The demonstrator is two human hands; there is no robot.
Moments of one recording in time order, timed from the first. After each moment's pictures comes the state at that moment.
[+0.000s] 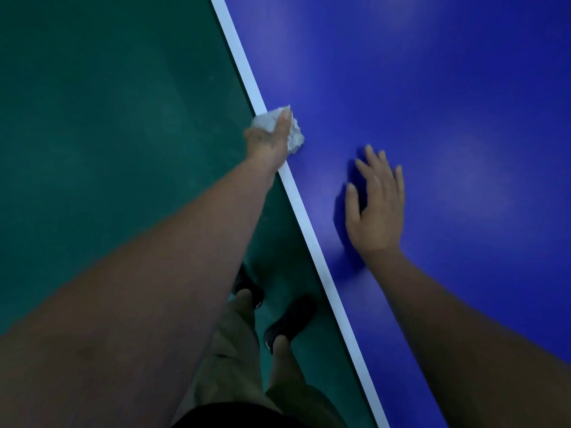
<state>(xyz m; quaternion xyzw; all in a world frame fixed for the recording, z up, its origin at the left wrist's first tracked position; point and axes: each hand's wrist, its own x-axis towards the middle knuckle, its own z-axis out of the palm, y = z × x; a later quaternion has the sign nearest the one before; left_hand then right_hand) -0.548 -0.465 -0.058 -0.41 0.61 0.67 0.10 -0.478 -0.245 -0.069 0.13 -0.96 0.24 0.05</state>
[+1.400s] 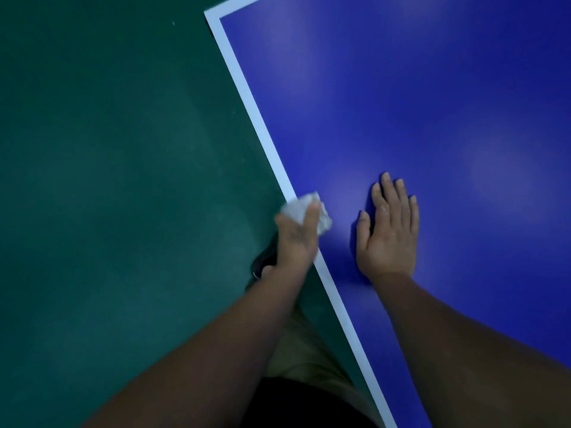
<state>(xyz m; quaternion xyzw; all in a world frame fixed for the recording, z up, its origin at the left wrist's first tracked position) -0.554 -0.482 -0.087 -0.43 0.65 0.61 0.15 -0.576 -0.313 -0.076 0.08 -0.99 0.15 0.00</state>
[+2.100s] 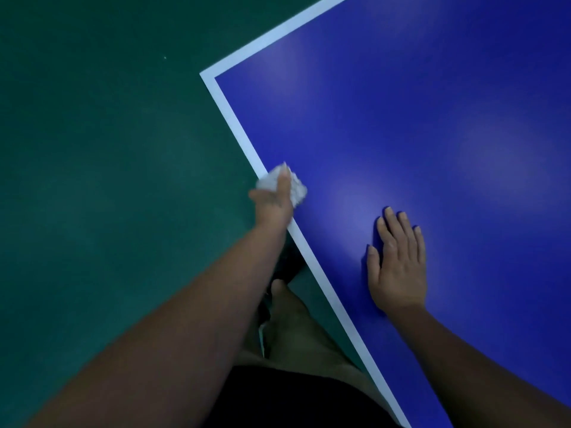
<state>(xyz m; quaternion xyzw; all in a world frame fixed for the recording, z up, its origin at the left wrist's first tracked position) -0.687 -0.554 -0.054 -0.36 0.61 0.70 0.10 -0.582 -0.313 -0.066 0.08 -0.98 0.17 -0.01</state>
